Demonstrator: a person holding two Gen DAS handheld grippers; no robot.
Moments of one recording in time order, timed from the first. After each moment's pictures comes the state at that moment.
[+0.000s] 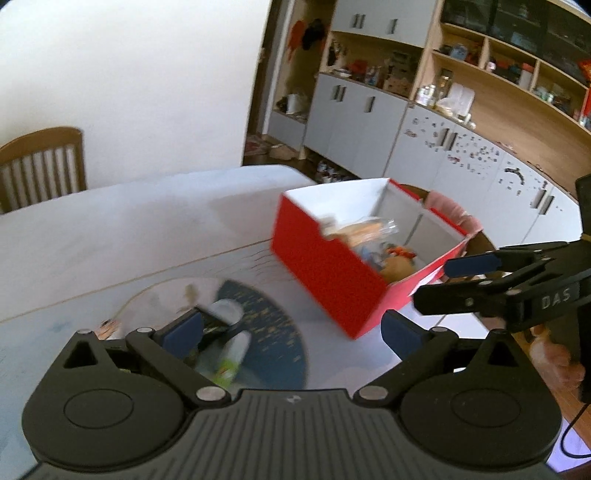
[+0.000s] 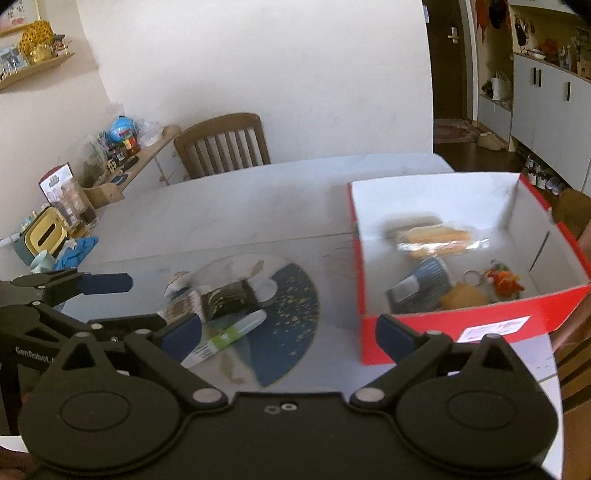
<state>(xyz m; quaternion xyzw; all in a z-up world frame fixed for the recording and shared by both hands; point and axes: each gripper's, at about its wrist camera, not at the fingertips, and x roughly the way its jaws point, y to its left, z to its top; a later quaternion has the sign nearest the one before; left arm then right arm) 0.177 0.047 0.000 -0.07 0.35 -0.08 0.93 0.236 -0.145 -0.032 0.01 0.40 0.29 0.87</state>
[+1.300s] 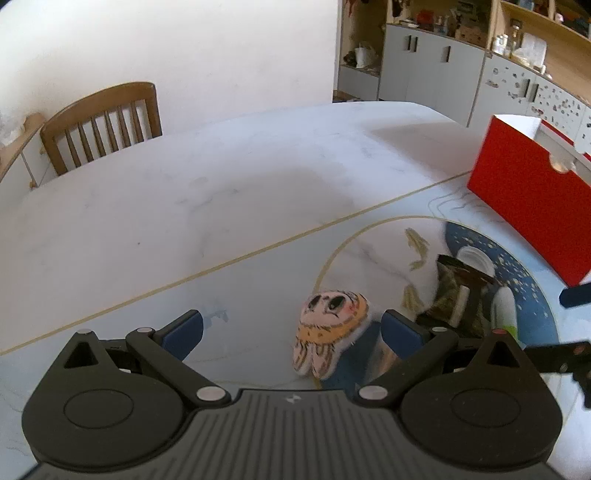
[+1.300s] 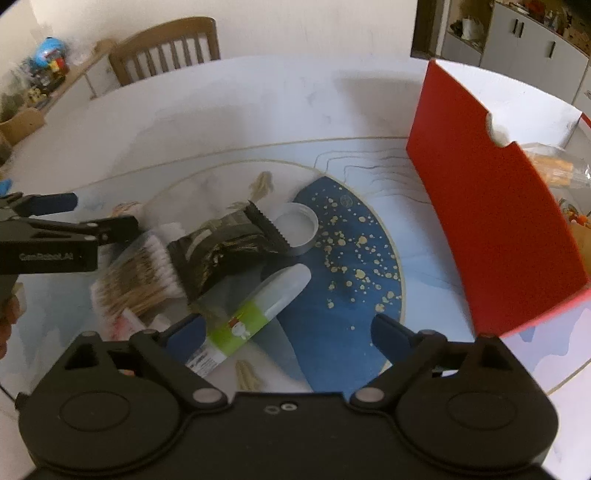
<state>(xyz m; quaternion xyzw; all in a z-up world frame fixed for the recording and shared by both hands) 0.252 0.206 -0.116 -0.01 0.41 0.01 0.91 0.272 0.004 -0.143 -0.06 0.51 0.18 0.84</state>
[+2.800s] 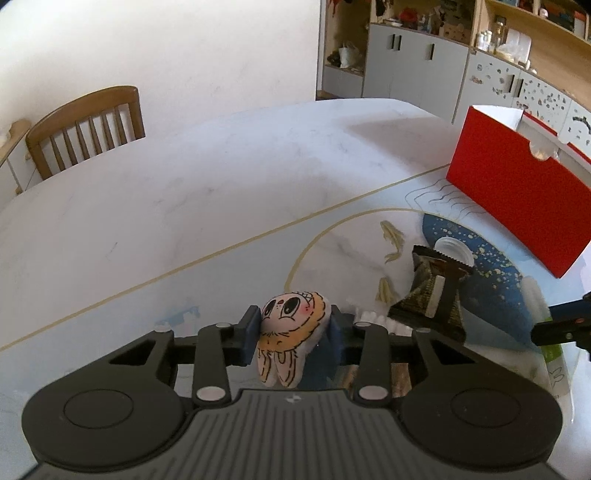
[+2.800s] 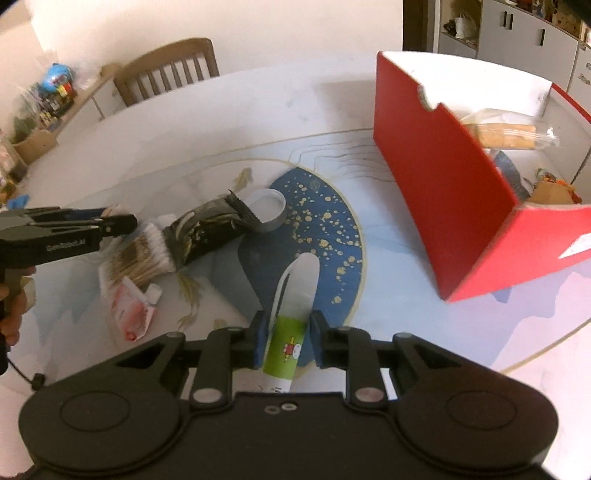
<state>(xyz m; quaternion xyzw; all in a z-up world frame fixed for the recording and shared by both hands) 0.243 0.192 -0.116 0.00 0.41 -0.01 0.91 0.241 -0.051 -0.132 -0.01 0.49 0.20 0.85</state>
